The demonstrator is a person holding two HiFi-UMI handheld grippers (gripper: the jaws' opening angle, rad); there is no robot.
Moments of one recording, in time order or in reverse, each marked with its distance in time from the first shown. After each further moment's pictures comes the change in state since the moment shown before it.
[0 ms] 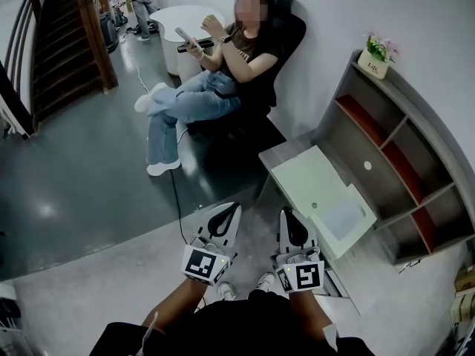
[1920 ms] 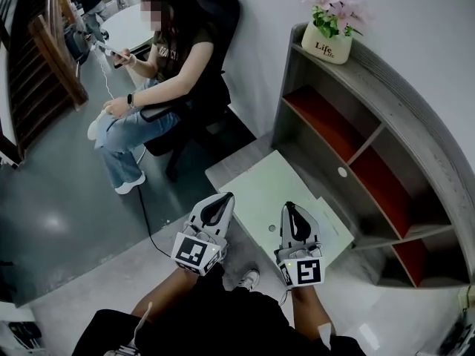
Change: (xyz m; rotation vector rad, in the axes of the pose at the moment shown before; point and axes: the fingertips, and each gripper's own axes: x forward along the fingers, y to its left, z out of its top) left arm 0.299 -0.081 -0.072 0.024 0.122 -0.136; right arm 0.037 -0.308 -0.086 -0.004 0.059 -0.108
